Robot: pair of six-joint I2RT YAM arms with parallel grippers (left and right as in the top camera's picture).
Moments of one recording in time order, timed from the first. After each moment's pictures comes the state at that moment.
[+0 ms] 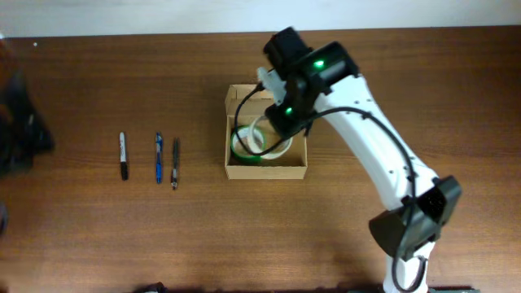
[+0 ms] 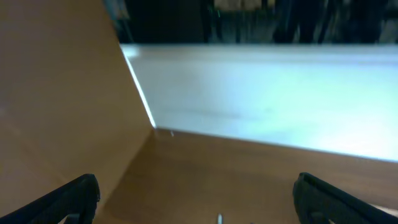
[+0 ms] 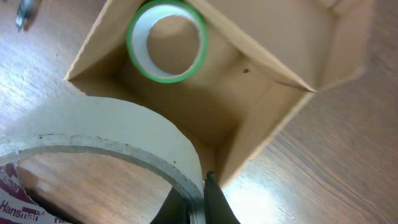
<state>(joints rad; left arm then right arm) 0.32 1.26 2.40 -1.36 -0.03 0.11 0.55 2.04 2.15 -1.49 -0.08 -0.07</state>
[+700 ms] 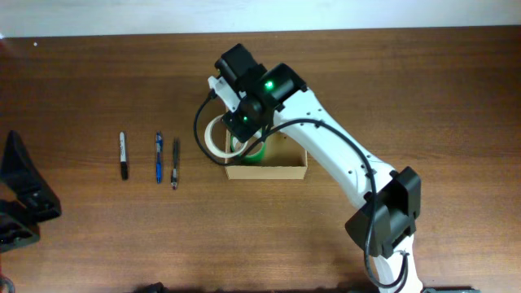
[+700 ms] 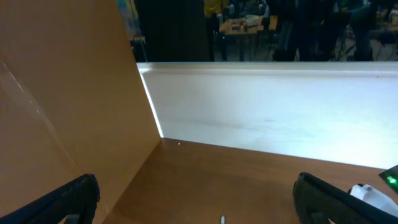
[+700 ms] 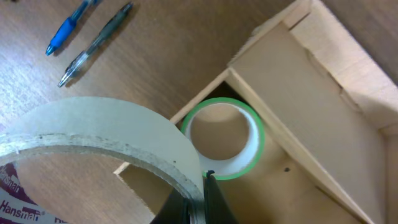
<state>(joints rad) 0.32 1.13 2.39 -1.41 -0.03 0.11 0.69 2.14 2.14 -1.20 -0.08 -0.08</state>
